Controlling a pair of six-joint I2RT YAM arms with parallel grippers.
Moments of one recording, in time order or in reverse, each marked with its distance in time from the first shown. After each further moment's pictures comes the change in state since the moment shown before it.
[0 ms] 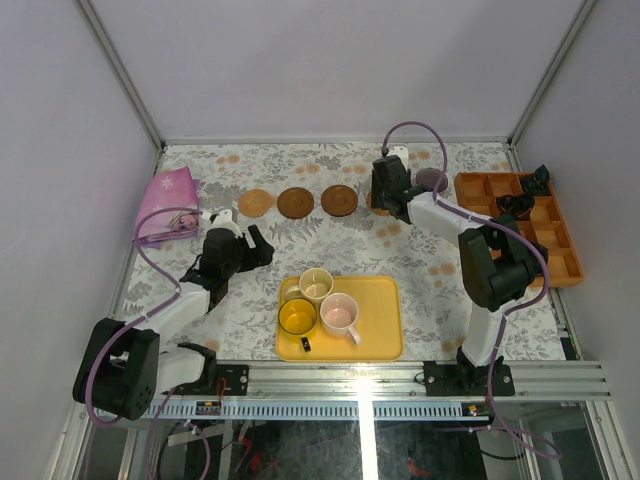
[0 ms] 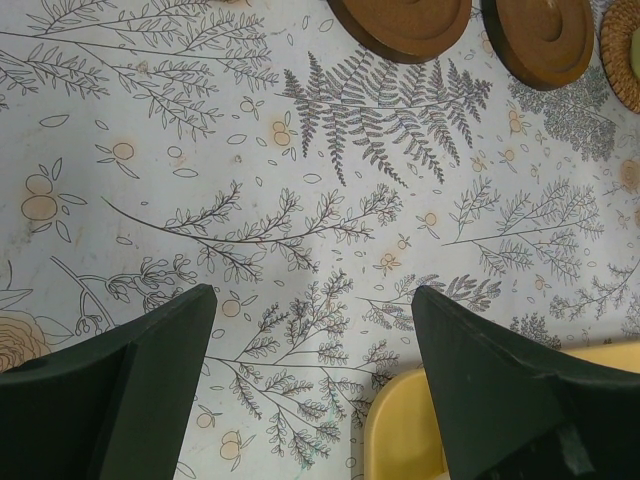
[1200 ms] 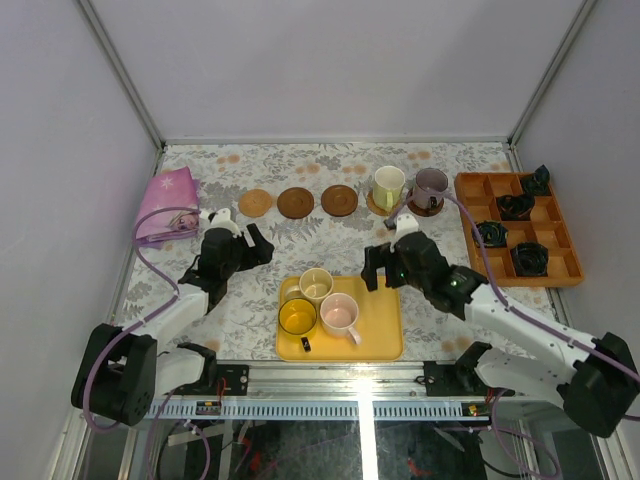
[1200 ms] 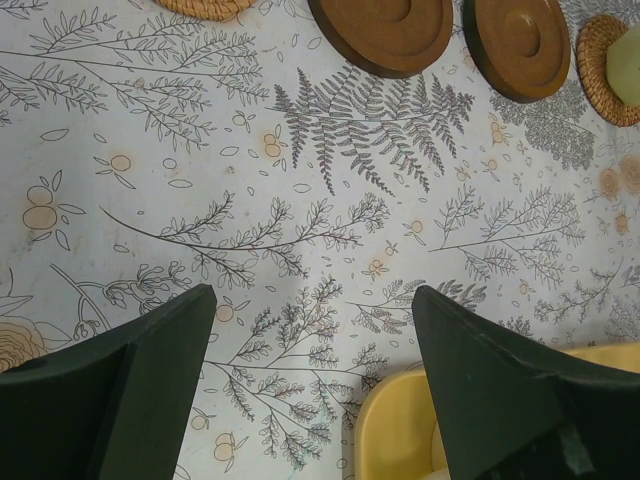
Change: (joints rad) left arm 0.000 -0.029 0.000 0.001 0.001 -0.003; right arm 0.272 -0.799 -0.603 -0.078 -0.229 0.071
